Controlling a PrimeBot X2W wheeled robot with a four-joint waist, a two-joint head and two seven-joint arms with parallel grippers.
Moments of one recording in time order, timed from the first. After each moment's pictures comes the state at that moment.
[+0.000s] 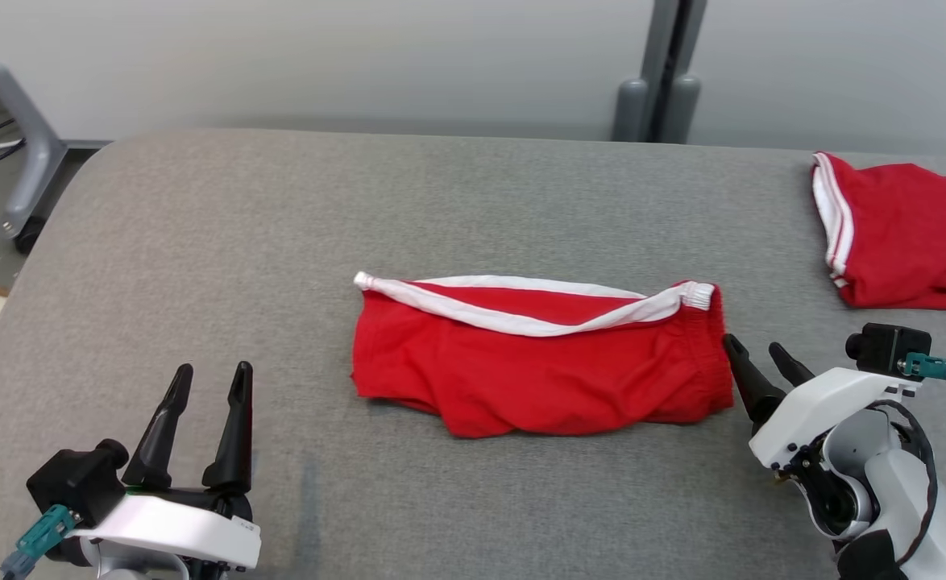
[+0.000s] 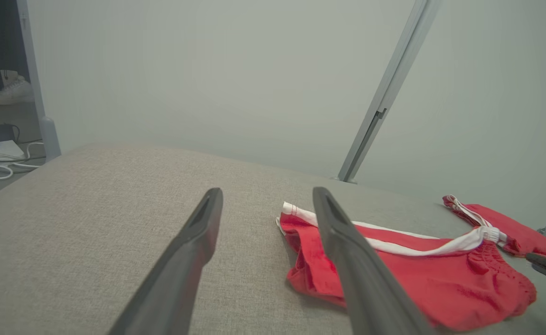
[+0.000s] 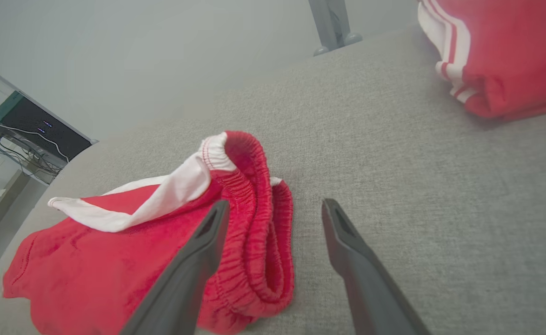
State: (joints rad) left arm -0.05 0.29 -0.24 0.13 -0.64 0.01 -0.26; right arm -0.41 -0.14 0.17 0.63 0.63 0.13 0.07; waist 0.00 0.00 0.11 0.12
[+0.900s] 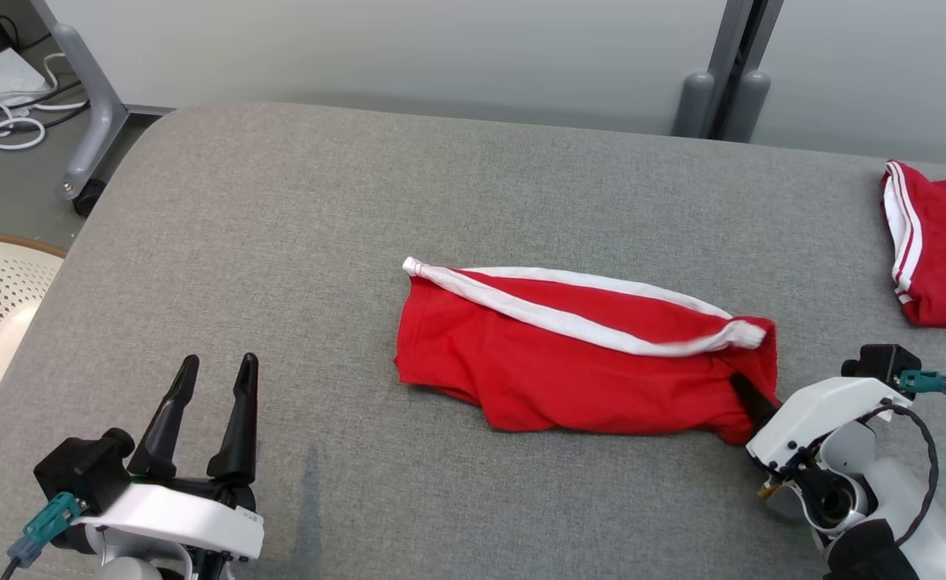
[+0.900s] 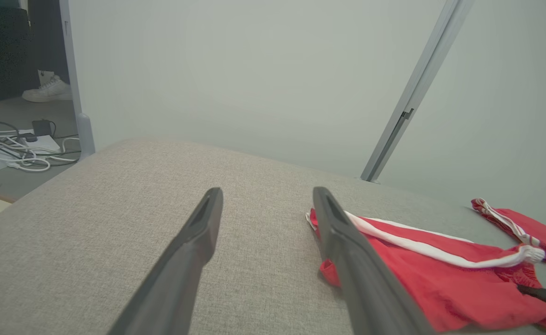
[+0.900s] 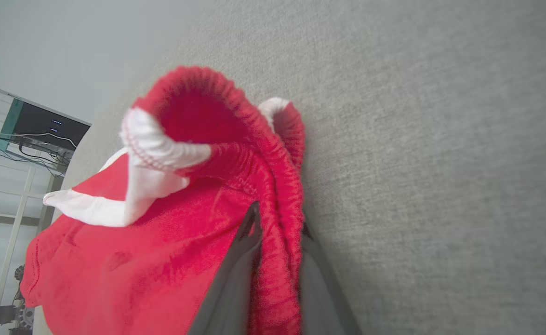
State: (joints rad) left arm -0.09 0.27 -0.24 0.18 -0.62 -0.02 -0.26; right arm -0.50 -0.10 0.16 0.90 0.85 0.13 0.16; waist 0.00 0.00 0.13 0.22
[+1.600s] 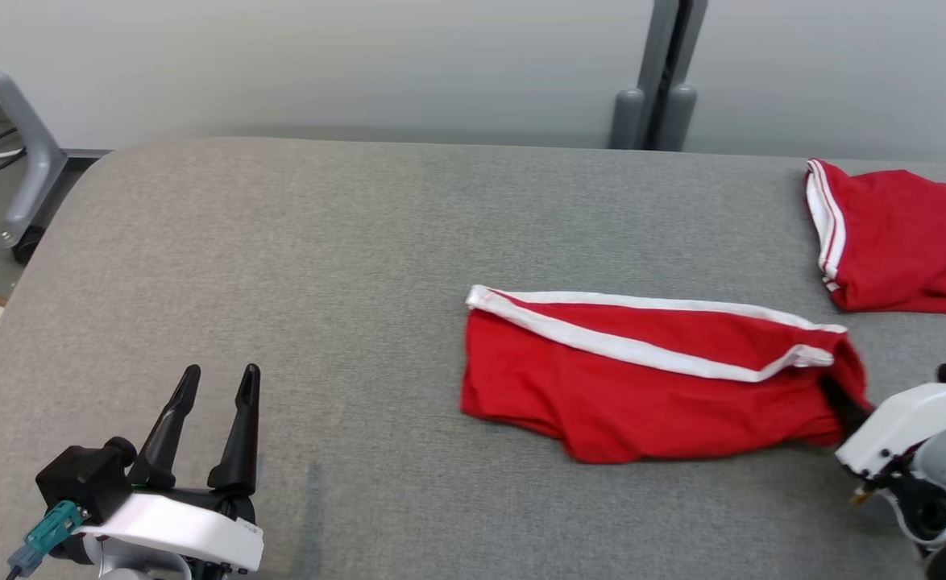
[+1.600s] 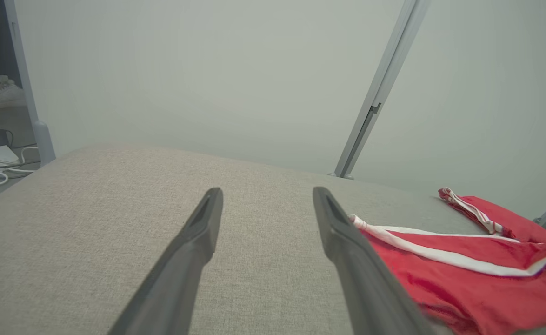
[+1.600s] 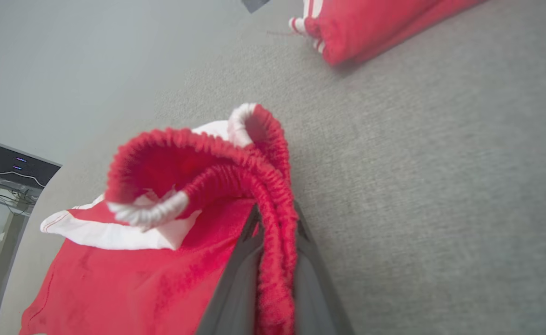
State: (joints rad) left arm -0.06 0.29 -0.25 0.15 -0.62 0.00 -0.25; right arm -0.43 -0.27 0.17 0.78 0.92 0.13 0.17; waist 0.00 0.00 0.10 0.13
